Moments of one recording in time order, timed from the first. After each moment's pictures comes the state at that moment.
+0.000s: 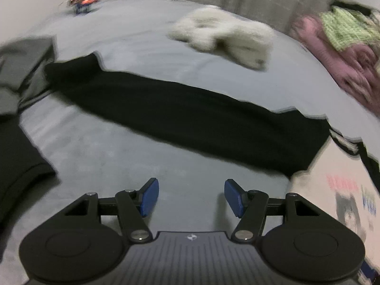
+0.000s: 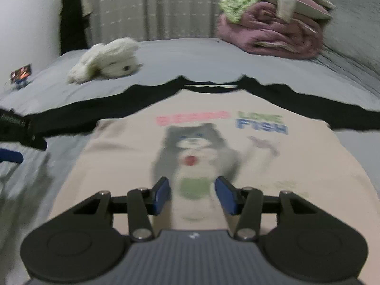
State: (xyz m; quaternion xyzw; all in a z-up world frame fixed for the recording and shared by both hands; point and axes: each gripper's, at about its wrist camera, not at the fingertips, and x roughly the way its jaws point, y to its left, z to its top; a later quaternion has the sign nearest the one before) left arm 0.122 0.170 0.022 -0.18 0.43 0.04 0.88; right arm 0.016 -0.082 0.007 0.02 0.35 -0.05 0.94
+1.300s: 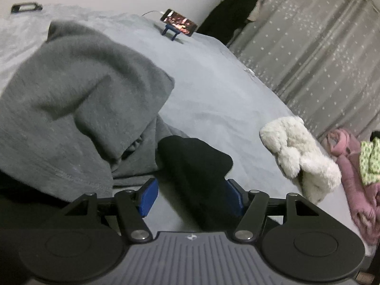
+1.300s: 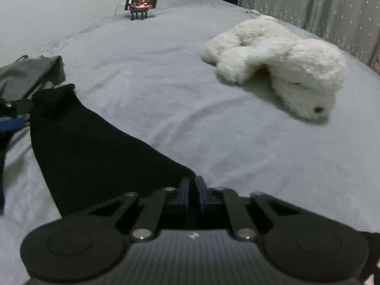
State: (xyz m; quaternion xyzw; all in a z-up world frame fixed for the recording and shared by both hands) left arm 0.151 0.367 0.004 -0.36 0.27 0.15 0.88; right arm 0.286 0.098 0.002 -0.16 0.41 0.27 0.86
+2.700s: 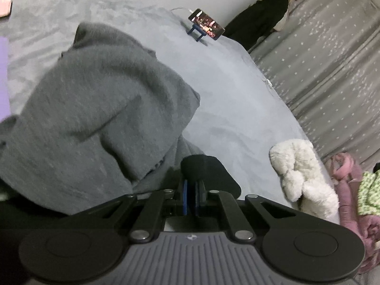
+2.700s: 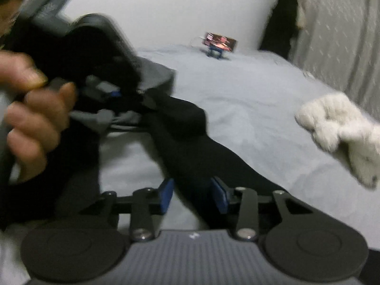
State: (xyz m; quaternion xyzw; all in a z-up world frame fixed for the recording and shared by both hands) left arm 0.152 0.389 0.022 -0.40 0.27 0.18 0.86; right arm 0.162 0.193 0.022 -0.21 0.27 0.39 0.86
